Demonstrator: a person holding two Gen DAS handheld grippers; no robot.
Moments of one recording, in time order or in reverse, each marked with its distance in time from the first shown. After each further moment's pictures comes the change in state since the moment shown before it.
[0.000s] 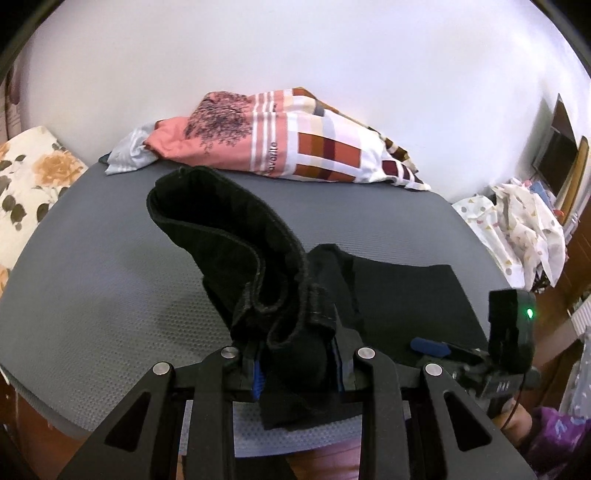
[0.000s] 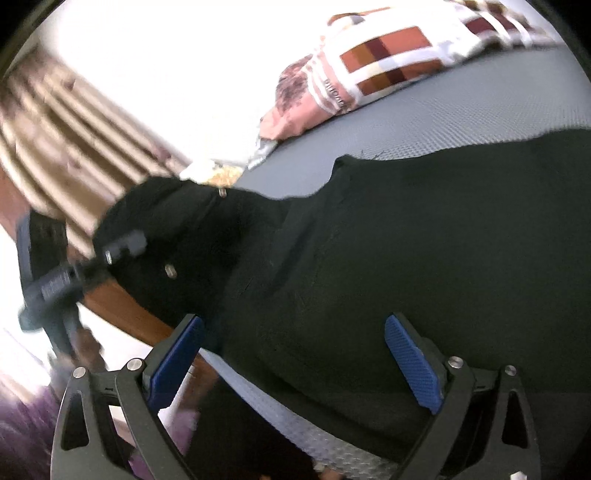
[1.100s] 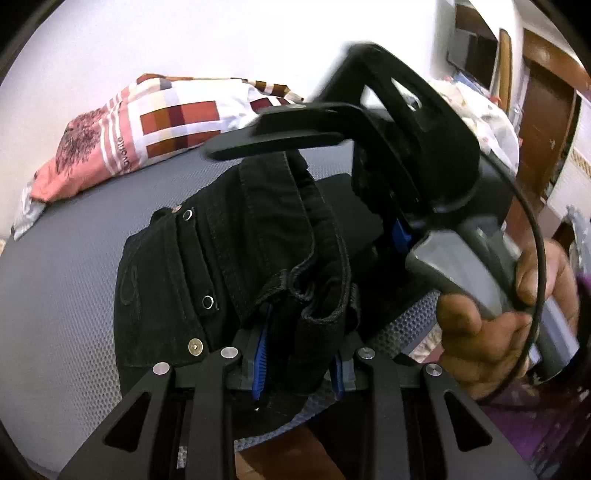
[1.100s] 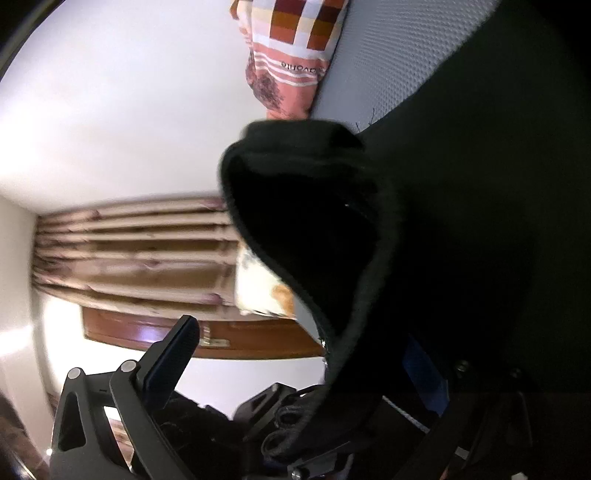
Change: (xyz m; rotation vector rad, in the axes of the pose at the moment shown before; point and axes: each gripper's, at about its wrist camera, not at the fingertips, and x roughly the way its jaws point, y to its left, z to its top) left arm 0.077 -0.159 -0.072 0.400 0.110 -0.128; right arm 0.007 -0.044 0.042 0.504 0.156 0.413
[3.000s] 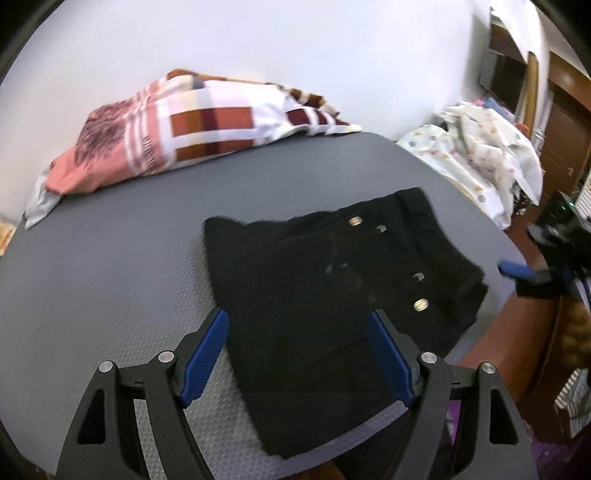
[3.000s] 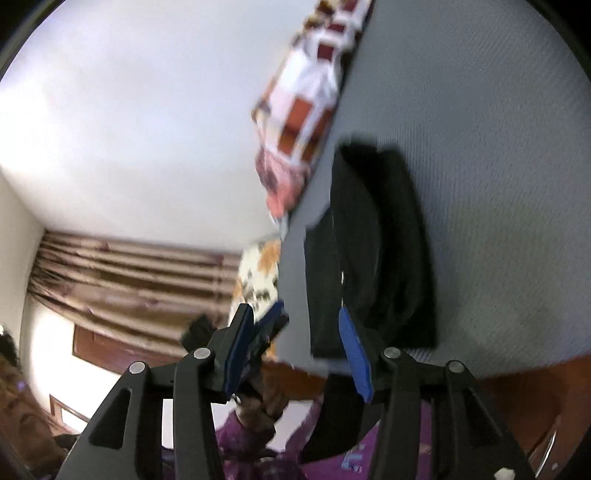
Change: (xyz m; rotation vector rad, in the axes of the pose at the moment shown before) left arm 0.006 0.048 0.026 -0.121 -0.017 0.045; right arm -0.223 -0.021 -0.069 -0.046 -0.268 -0.048
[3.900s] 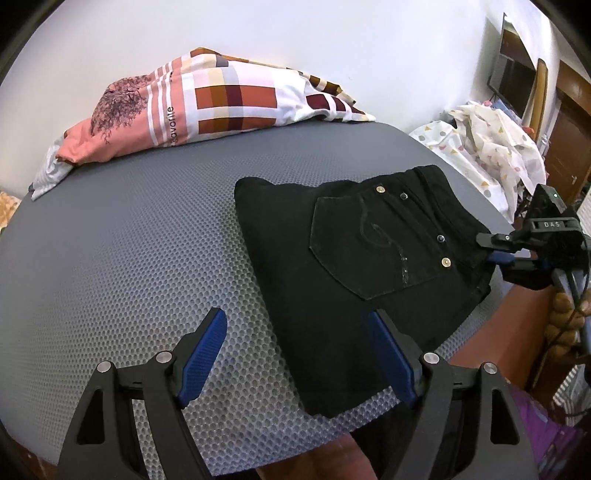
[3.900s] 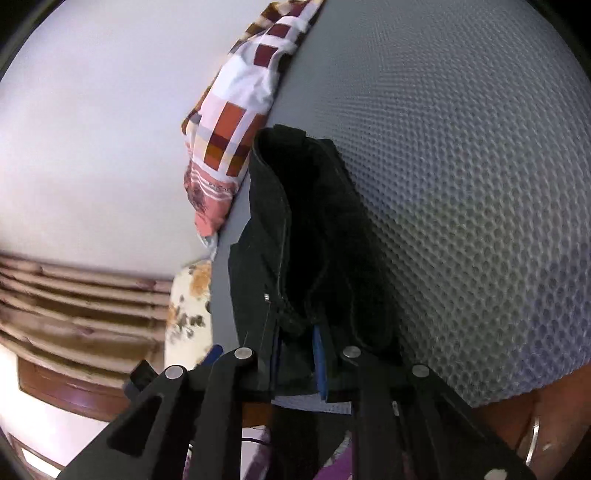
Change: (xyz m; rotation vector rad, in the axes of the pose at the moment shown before) left arm -0.010 0.028 -0.032 -0.028 0.030 -0.007; right arm 0.032 -0.018 0.004 0.059 -0.124 -0.256
